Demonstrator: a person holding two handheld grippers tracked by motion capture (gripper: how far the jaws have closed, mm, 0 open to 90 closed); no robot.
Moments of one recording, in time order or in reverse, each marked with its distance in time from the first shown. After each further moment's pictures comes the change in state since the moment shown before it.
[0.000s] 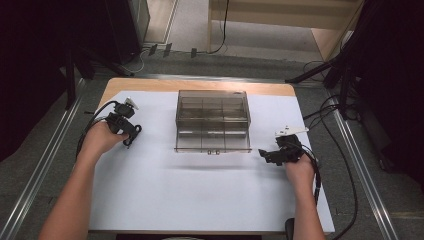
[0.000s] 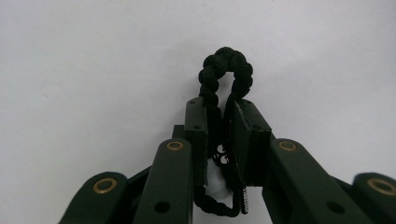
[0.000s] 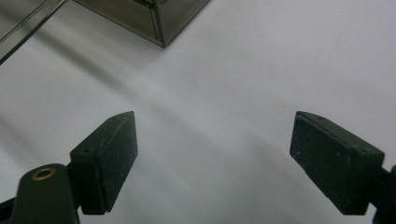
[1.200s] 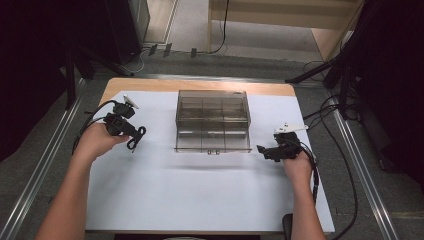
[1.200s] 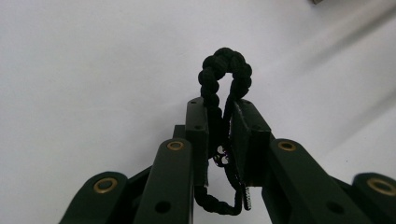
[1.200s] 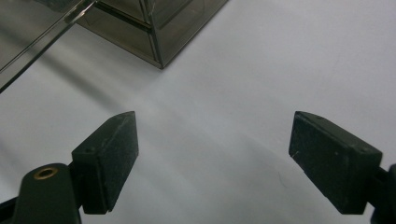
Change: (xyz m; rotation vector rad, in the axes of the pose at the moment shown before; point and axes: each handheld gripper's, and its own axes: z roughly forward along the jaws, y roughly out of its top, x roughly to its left) left arm -0.030 -0.010 -0.038 -0.045 -0.110 0.027; right arm -0.003 0.007 0.006 -0.048 0.011 -0.002
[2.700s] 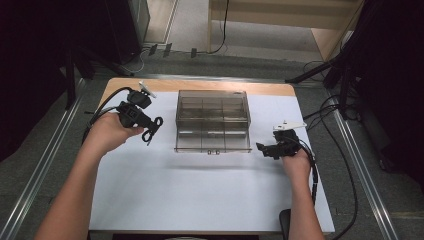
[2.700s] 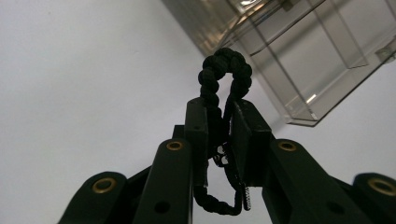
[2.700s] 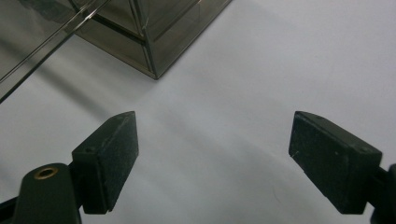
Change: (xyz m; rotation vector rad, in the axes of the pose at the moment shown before) left arm -0.077 0.034 -0.053 -0.064 -0.009 0.101; right arm -0.001 0.007 0.003 0.000 -0.015 -0.009
